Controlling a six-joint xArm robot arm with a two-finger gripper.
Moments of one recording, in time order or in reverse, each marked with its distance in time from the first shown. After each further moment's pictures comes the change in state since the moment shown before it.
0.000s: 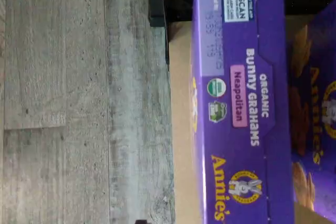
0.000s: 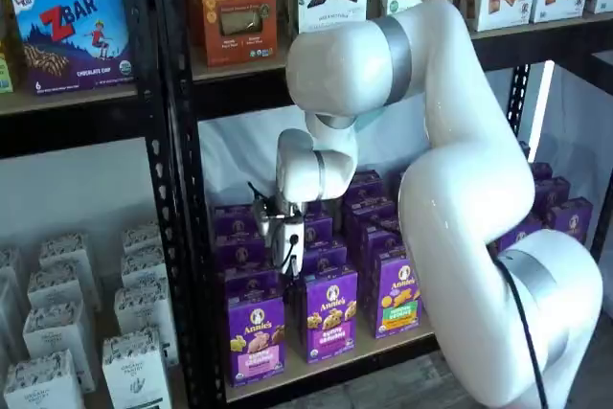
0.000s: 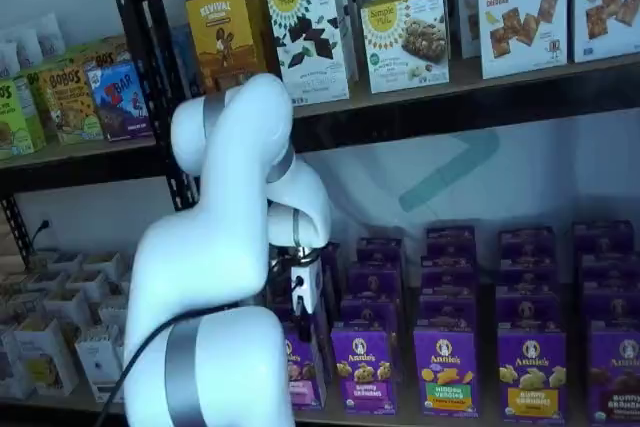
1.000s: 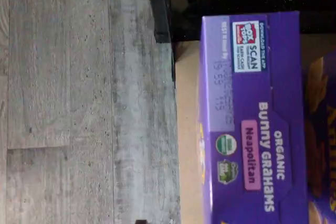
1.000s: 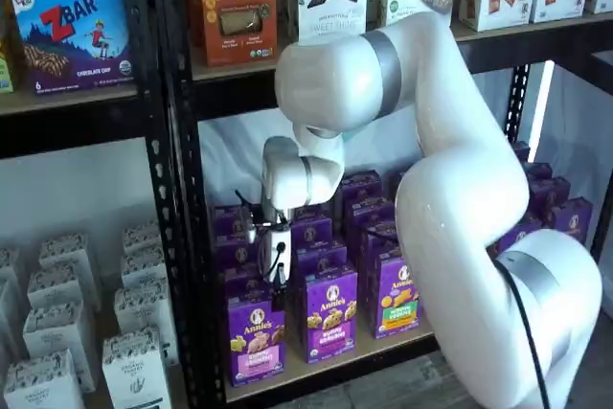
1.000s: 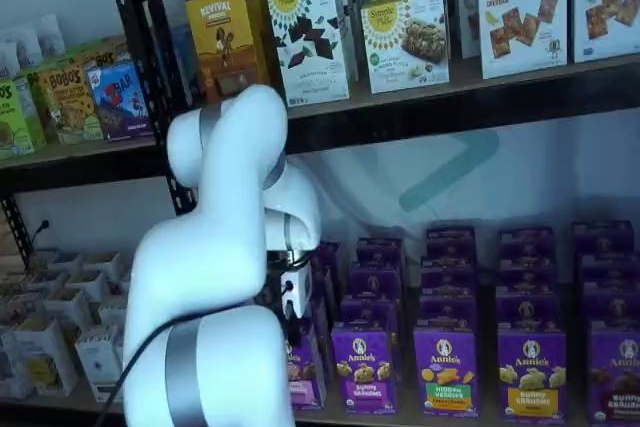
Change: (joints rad) arm 0.047 0.055 -0.072 -0.019 0.032 0.066
